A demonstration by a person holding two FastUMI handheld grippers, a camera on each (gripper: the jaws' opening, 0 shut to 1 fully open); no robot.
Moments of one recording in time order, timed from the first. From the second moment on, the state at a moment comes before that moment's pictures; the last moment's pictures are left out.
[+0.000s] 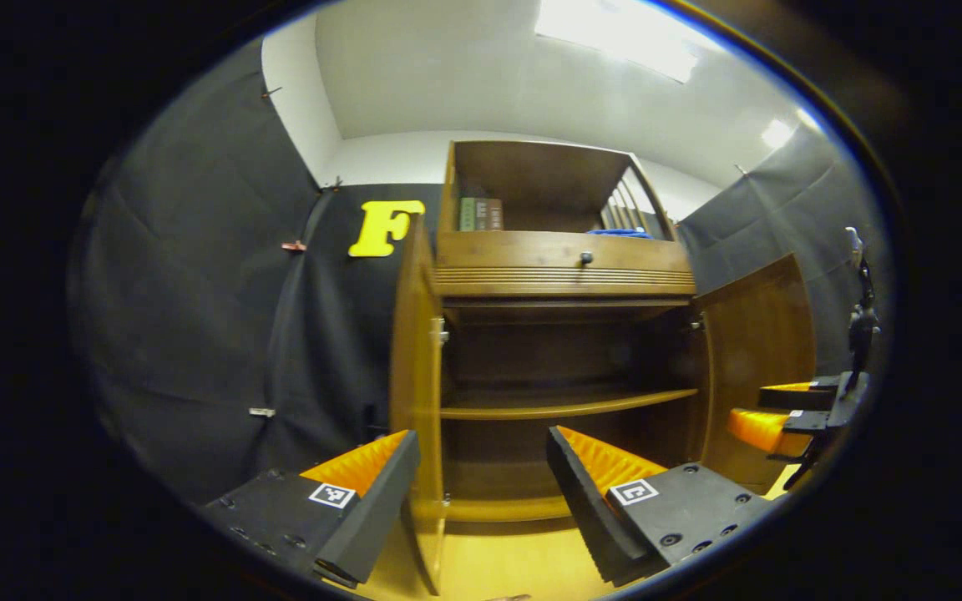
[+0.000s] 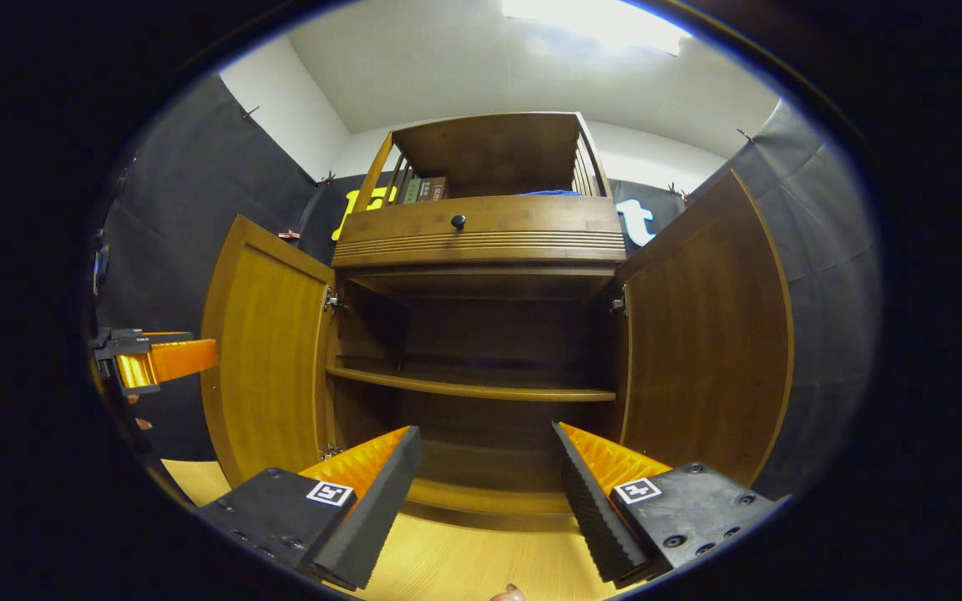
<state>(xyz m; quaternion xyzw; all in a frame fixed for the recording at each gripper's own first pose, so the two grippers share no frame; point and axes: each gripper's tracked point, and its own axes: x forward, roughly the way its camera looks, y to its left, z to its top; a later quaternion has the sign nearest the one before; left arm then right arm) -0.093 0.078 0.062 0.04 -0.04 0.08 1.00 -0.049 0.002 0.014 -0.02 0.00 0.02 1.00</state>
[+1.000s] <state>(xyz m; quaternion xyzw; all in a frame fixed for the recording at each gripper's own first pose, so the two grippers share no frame) -0.025 0.012 0.022 -0.01 0.01 0.01 1.00 -0.056 -0.022 0.024 -0.05 -0.01 -0.01 1.00</state>
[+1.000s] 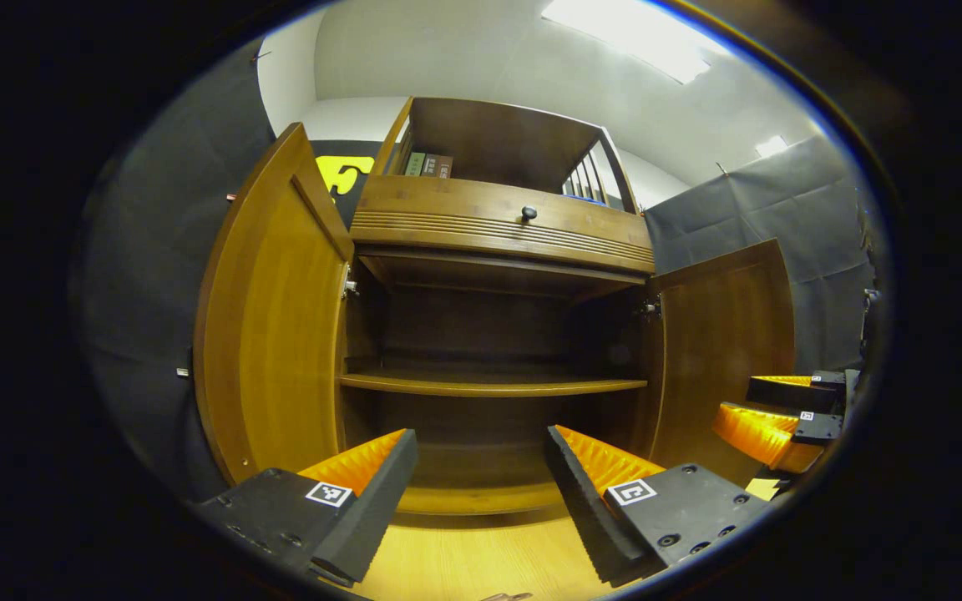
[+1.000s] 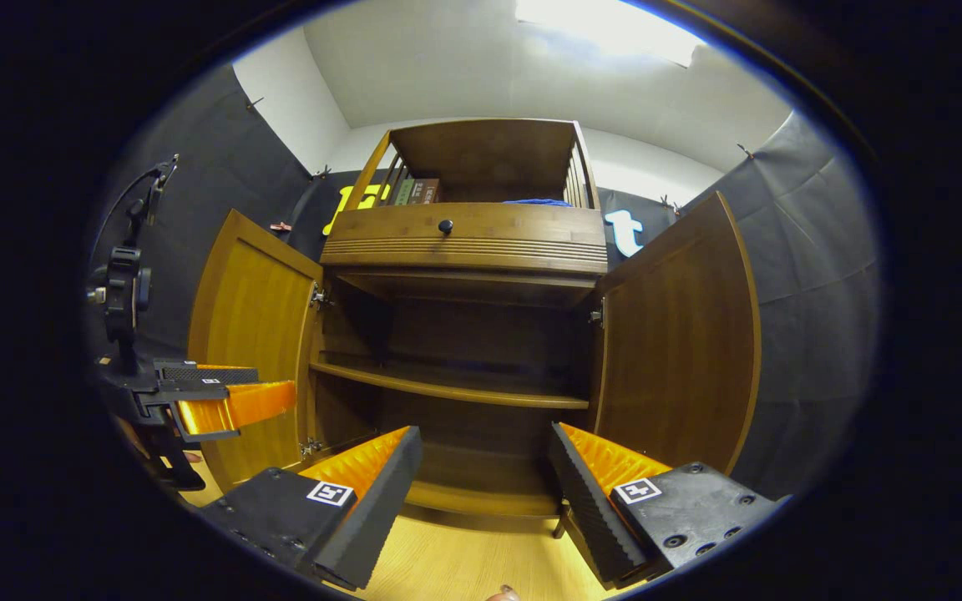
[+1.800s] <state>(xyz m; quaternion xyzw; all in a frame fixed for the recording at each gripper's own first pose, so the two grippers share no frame) -0.030 0.008 0.024 -0.01 0.01 0.00 1.00 -0.063 -0.021 0.021 -0.05 0.00 0.00 1.00</state>
